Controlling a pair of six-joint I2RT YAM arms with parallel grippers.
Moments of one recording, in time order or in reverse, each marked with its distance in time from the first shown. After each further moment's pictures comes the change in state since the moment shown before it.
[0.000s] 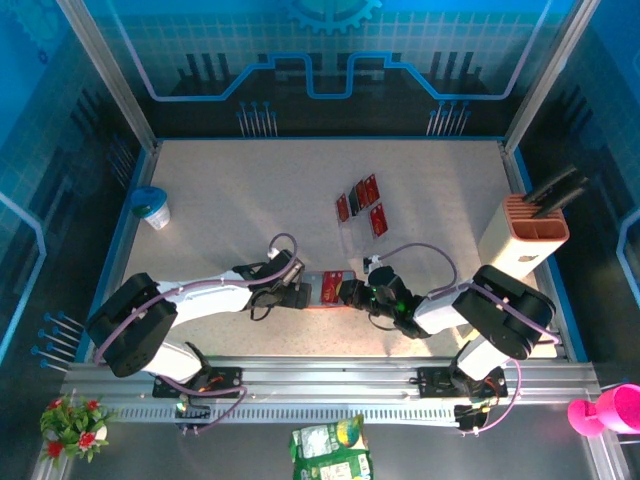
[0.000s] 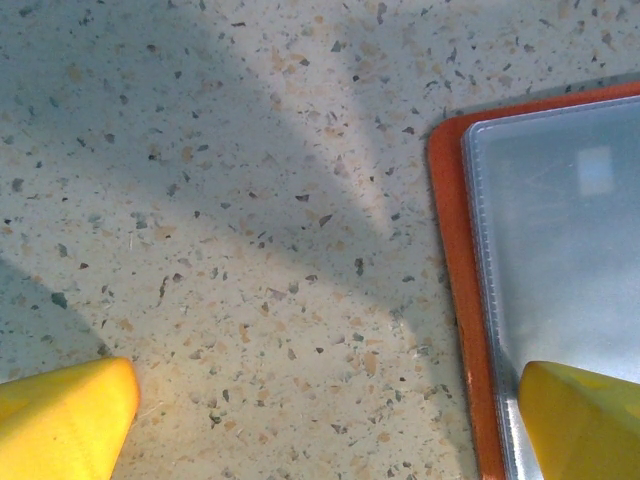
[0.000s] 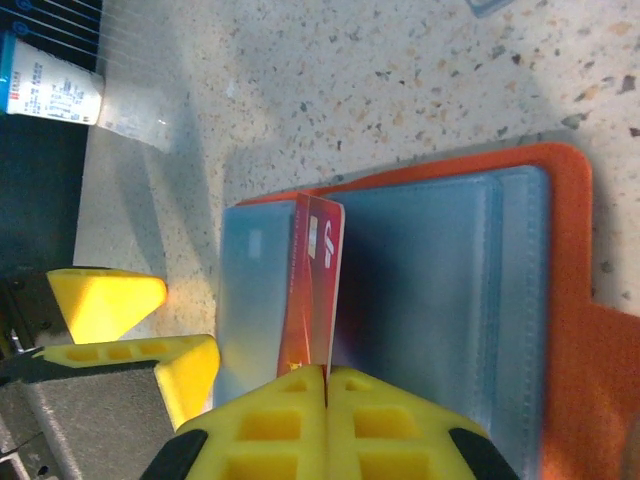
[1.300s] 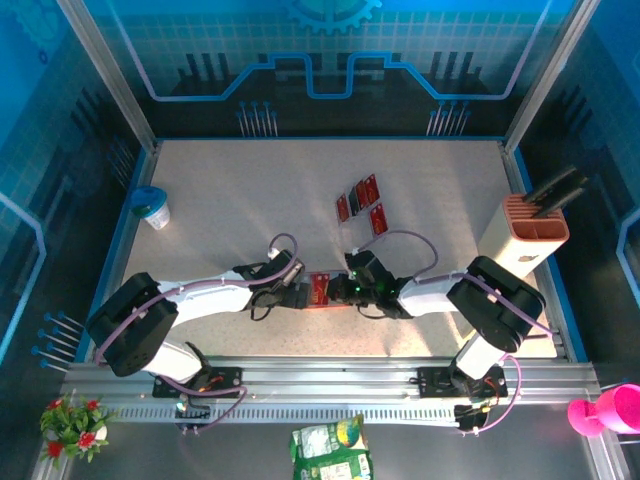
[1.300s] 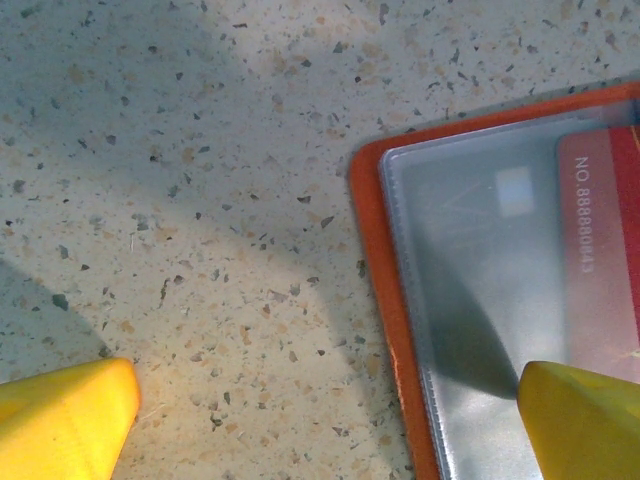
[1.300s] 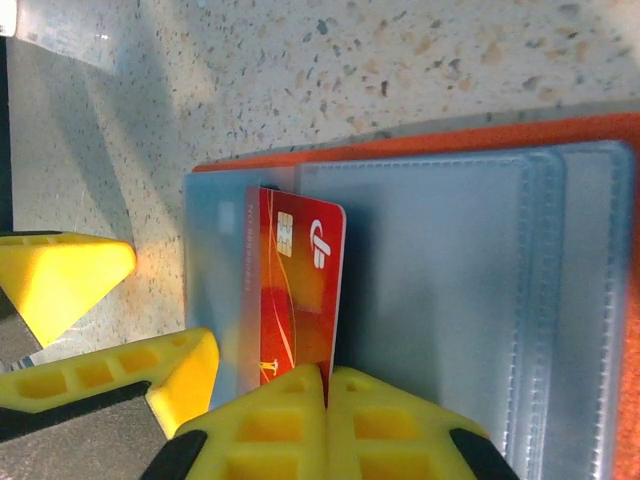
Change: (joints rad) left arm -0.002 0.004 0.000 0.003 -0.004 0.000; right arm 0.001 0.063 0.239 -0.364 -0.119 -0.065
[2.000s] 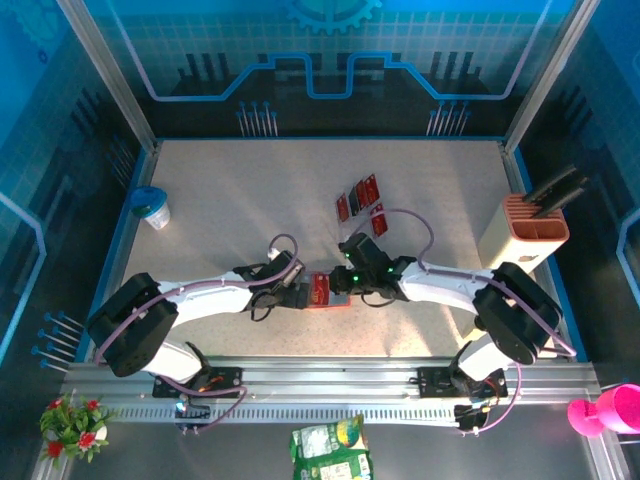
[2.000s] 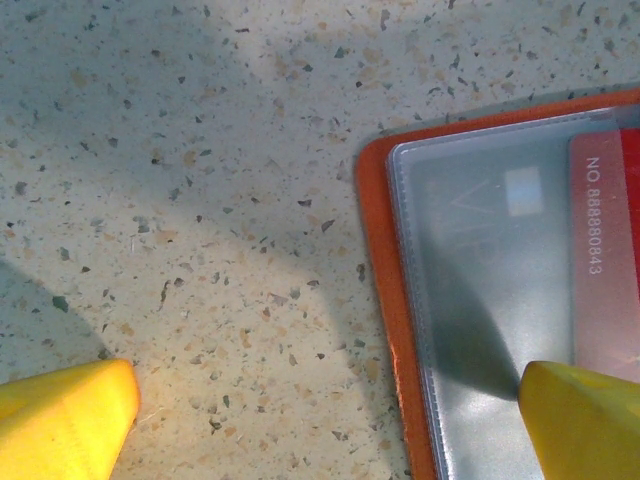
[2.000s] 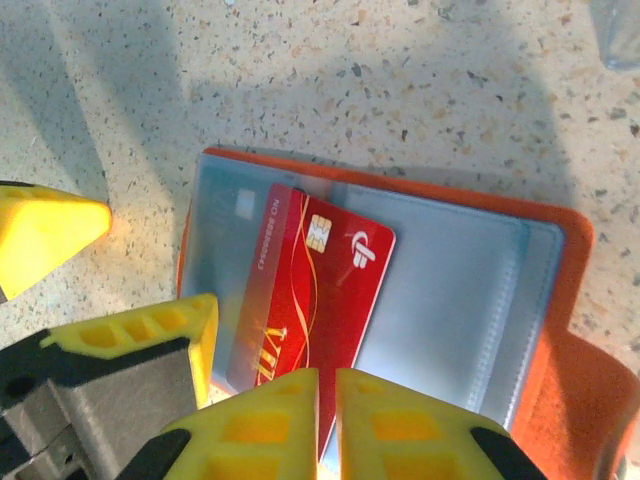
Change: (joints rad) left arm -0.003 0.000 -0.008 0.015 -0.011 -0.008; right arm -0.015 -0.089 0.214 -0.474 0.041 -0.246
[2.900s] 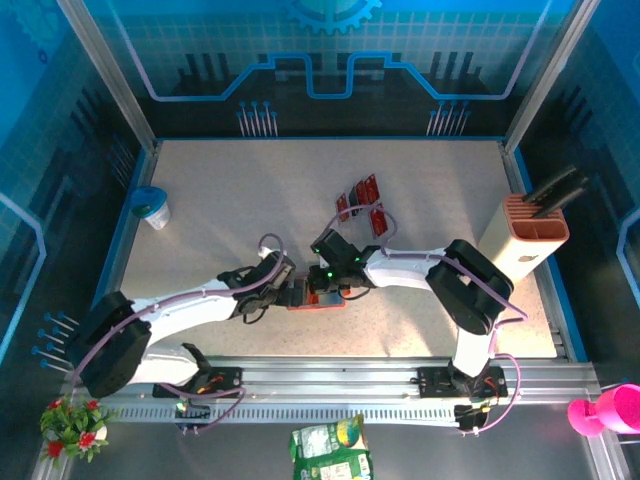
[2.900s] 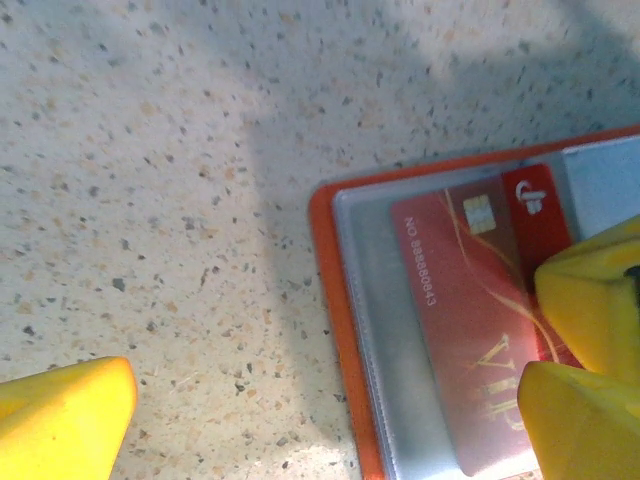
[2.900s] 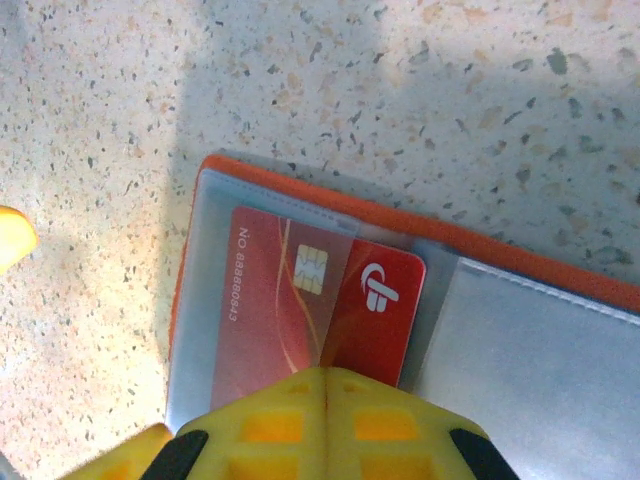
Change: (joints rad) left arm 0.011 -0.167 -0.053 -0.003 -0.012 -0.034; right arm 0.055 0.266 0.229 -0.053 -0.056 -0.037
